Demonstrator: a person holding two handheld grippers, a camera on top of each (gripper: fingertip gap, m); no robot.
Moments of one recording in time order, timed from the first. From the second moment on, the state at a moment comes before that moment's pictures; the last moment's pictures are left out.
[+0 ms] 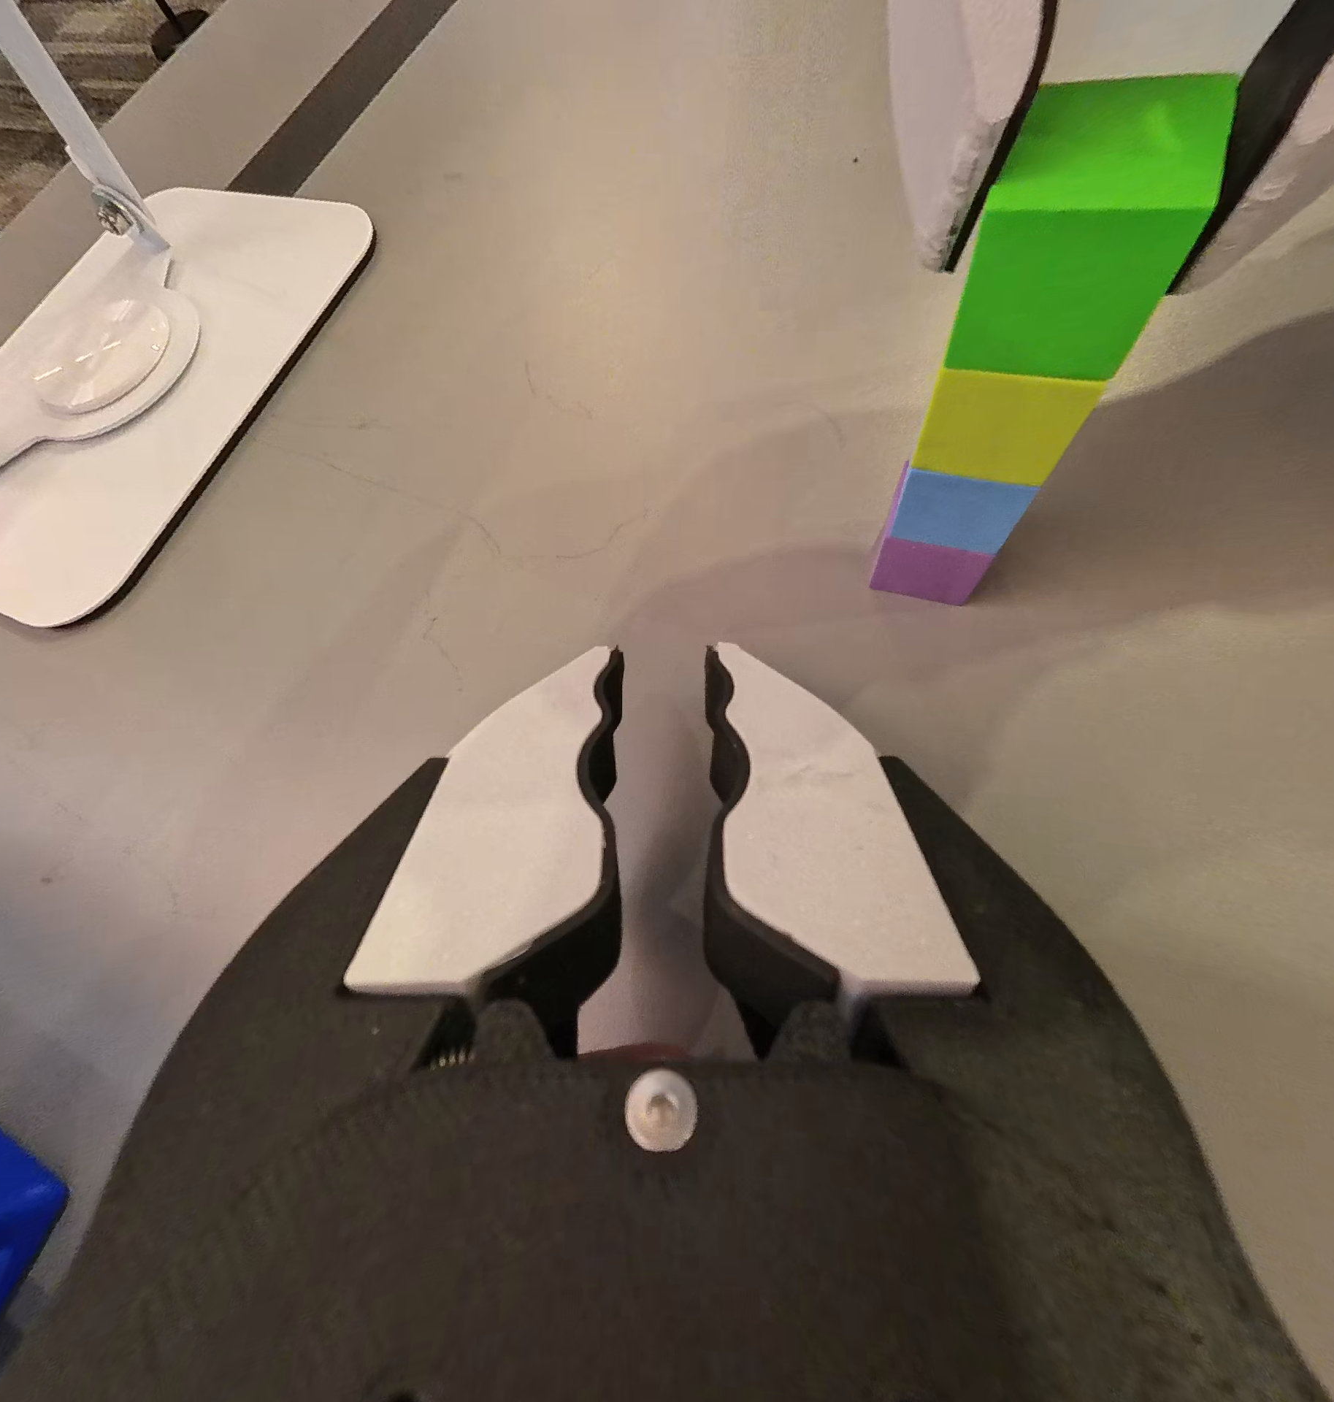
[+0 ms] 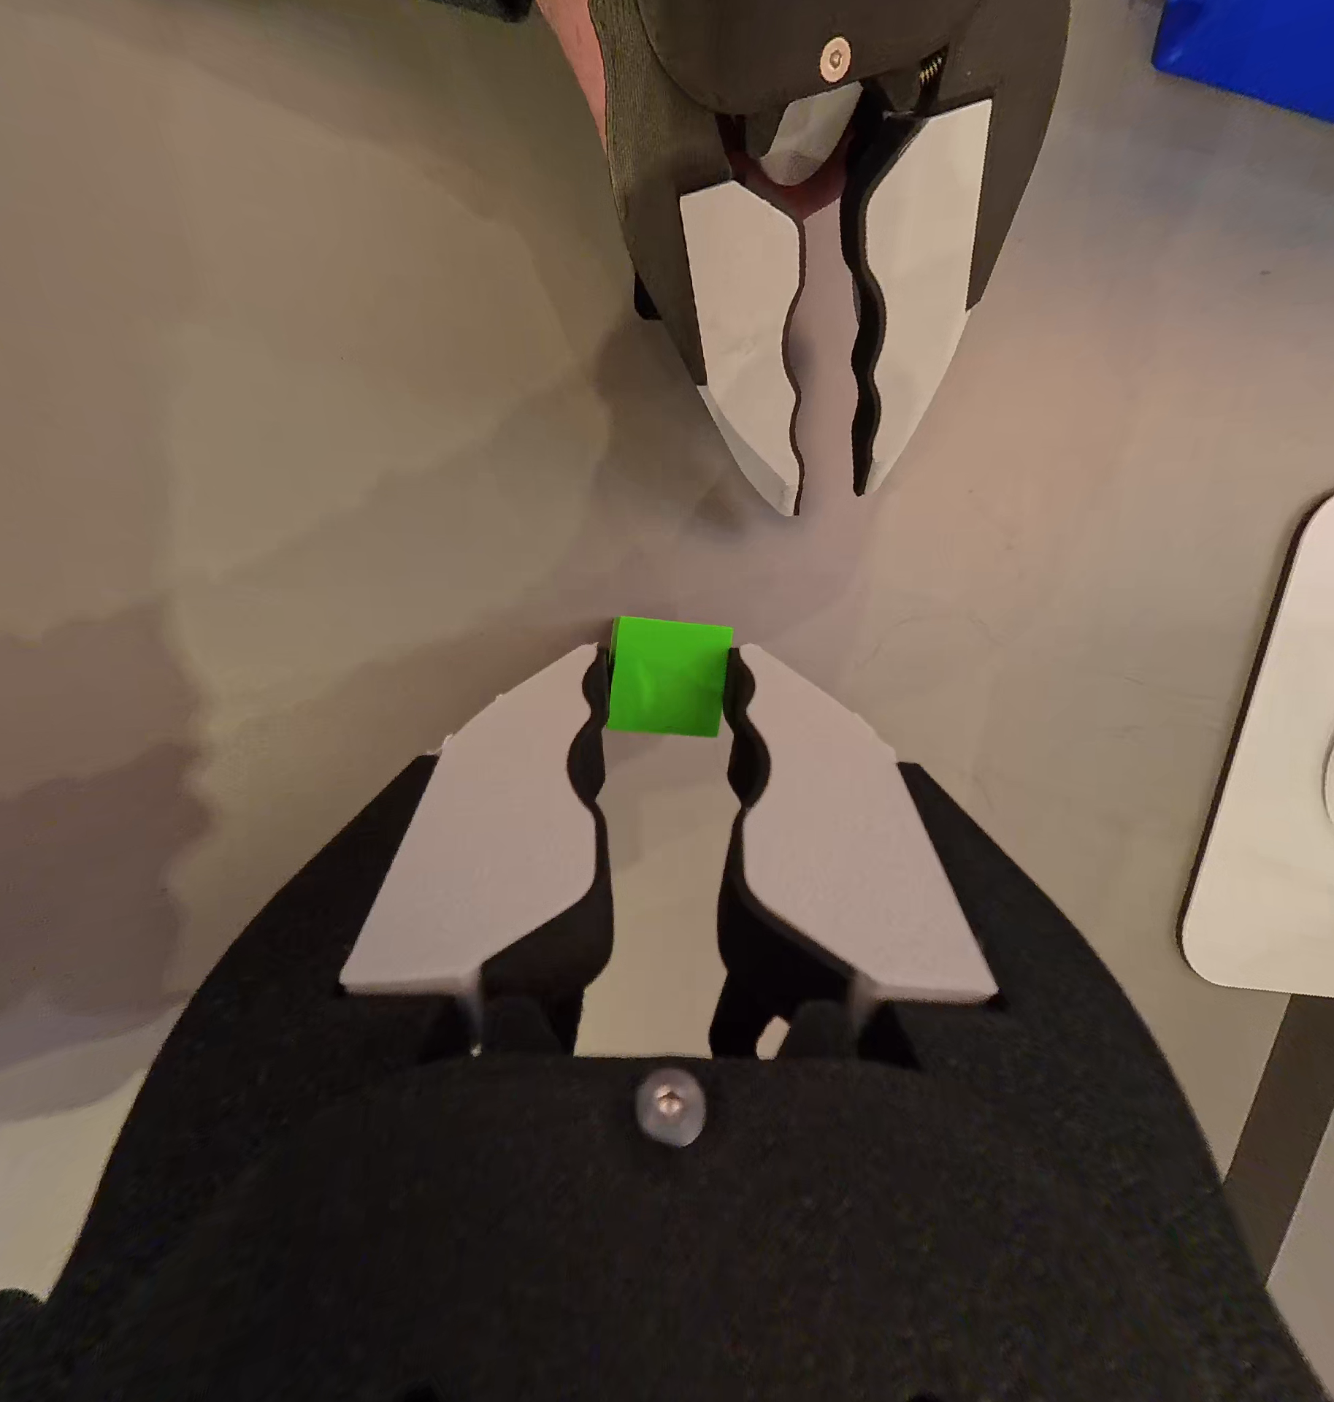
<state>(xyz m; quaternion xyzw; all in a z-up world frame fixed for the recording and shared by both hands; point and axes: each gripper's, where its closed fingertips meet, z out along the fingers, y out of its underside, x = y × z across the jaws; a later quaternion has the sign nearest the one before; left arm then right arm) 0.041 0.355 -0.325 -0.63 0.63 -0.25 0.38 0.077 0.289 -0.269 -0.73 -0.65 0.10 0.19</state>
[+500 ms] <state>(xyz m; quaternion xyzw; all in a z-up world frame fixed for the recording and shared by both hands) 0.041 0.354 -0.326 -0.63 0.63 -0.25 0.38 0.076 0.289 -0.269 -0.73 -0.65 0.10 0.19</state>
